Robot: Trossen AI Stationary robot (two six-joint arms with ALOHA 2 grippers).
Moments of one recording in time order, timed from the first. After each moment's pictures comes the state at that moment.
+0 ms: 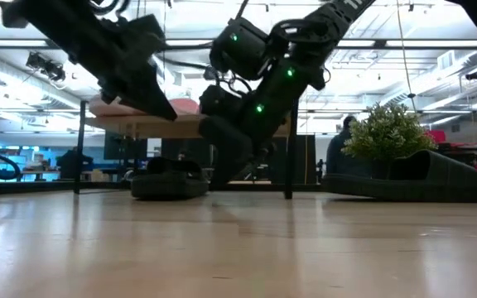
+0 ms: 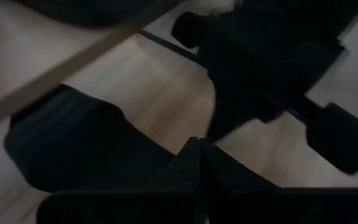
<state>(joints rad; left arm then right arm) -0.28 1.34 0.67 -0.11 -0.73 -0.56 0.01 2.09 1.32 -0.13 0.24 0.24</state>
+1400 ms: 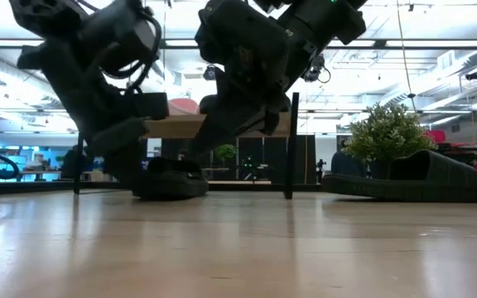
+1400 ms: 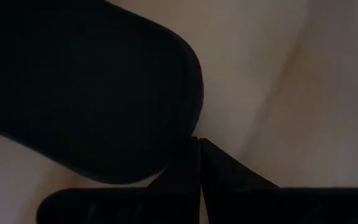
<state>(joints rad) -0.22 1.62 0.67 -0.17 -0.43 -0.63 0.23 2.00 1.31 -0.12 0.09 0.34</state>
